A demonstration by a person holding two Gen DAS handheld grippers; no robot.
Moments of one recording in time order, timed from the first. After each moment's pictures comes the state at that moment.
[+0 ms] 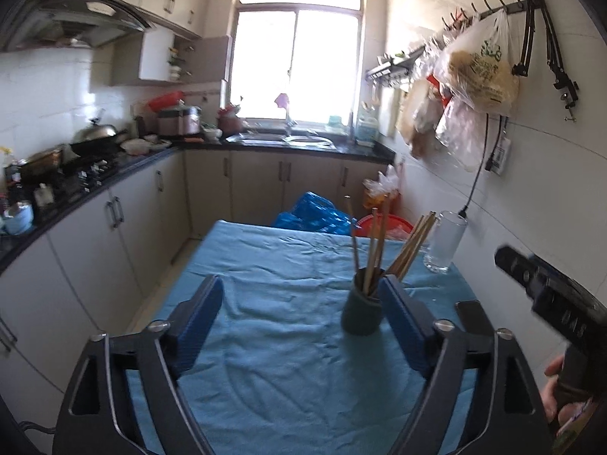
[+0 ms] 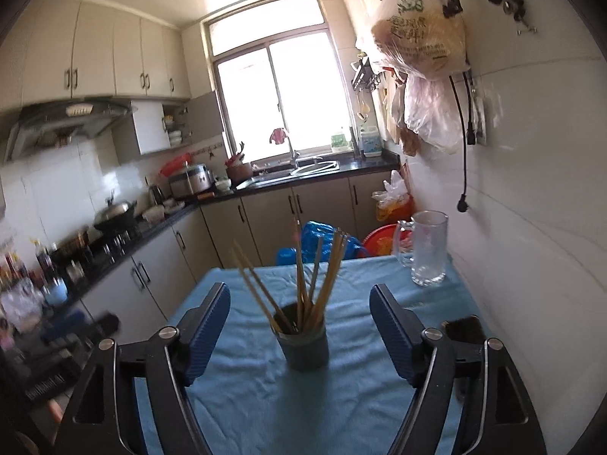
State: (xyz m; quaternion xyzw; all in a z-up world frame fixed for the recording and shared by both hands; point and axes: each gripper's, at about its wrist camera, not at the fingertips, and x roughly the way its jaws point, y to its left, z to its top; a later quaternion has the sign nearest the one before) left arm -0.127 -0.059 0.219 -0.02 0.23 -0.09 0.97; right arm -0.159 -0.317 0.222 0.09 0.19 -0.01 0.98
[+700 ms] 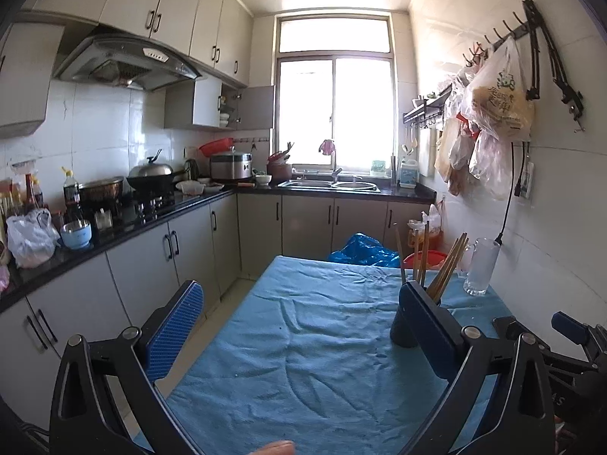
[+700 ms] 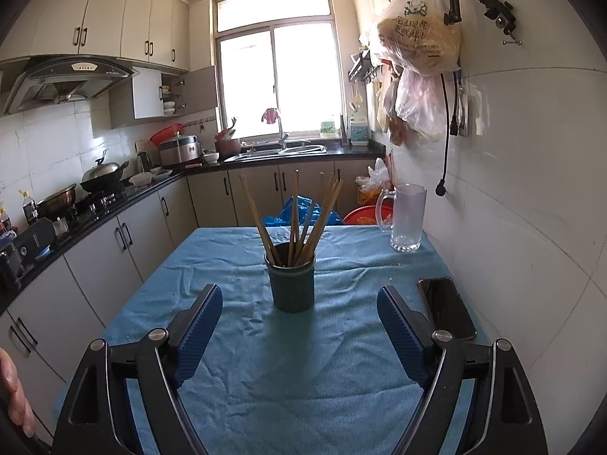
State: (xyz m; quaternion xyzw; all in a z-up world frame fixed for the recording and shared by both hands) left arm -0.204 -0.028 0.221 -0.01 0.13 -0.01 0.99; right arm -0.215 -0.283 0.182 0.05 0.22 -0.04 0.97
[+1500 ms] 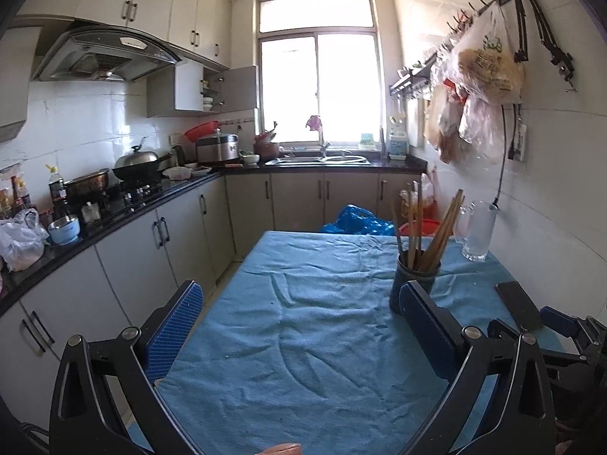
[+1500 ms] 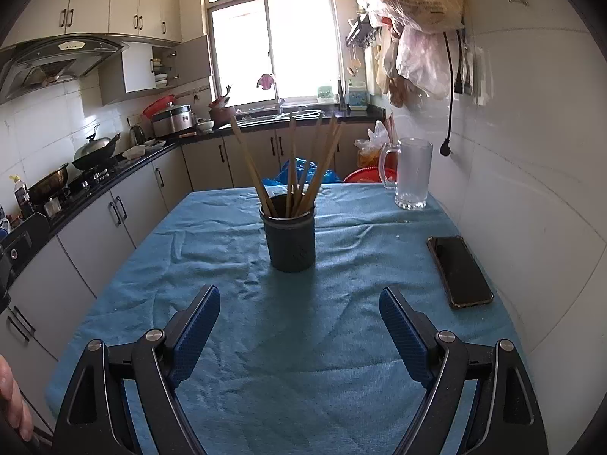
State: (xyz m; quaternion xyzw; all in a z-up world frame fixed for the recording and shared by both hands) left arm -0.184 -0.043 0.185 0.02 0.18 -0.03 0.98; right arm -0.192 -0.284 0.137 0.07 0.28 -0.04 0.96
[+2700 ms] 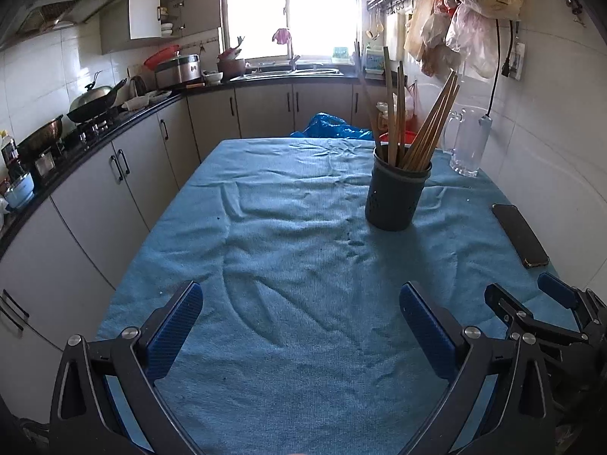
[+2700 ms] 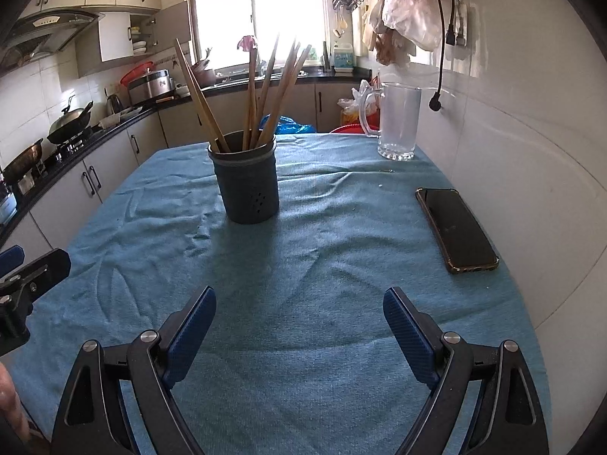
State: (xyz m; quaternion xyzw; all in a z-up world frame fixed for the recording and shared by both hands) left arm -0.118 -0.085 0.101 0.04 0.34 -0.07 0.94; right arm -0.161 -0.313 0.072 0.06 0.35 -0.07 0.93
